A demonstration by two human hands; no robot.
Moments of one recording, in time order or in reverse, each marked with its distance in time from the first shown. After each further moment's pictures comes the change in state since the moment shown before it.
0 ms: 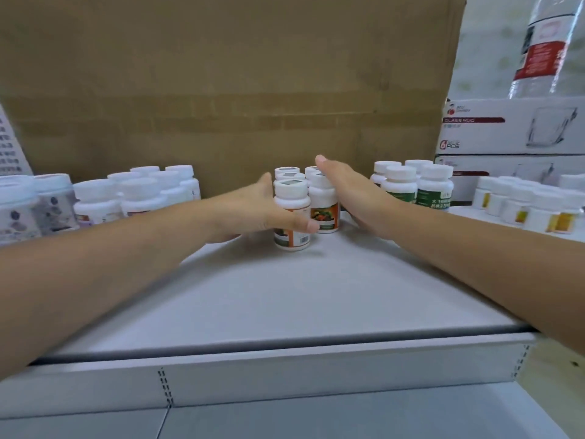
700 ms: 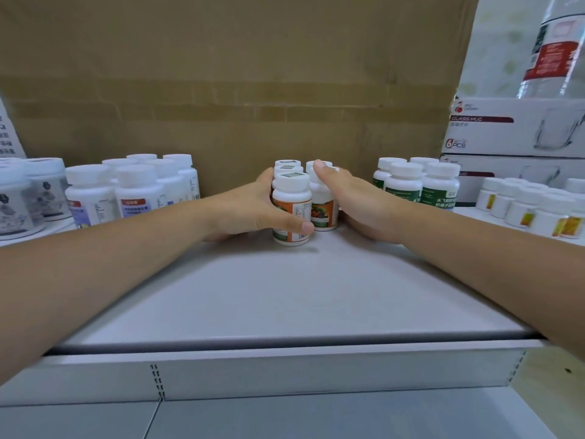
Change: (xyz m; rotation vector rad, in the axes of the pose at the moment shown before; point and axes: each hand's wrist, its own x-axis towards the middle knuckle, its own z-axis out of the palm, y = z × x) left_hand 0.009 -0.026 -0.004 -0.033 -0.034 0.079; right_hand 0.010 0.015 0.004 0.086 -0.180 0.022
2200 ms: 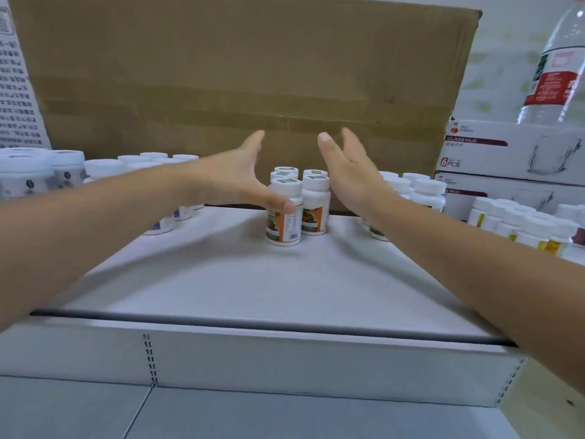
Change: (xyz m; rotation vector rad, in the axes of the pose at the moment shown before) left_hand -0.023 0.048 -0.023 0.345 0.219 -0.155; right_hand -0.043 -0.054 -0.005 -0.295 0.325 -0.211
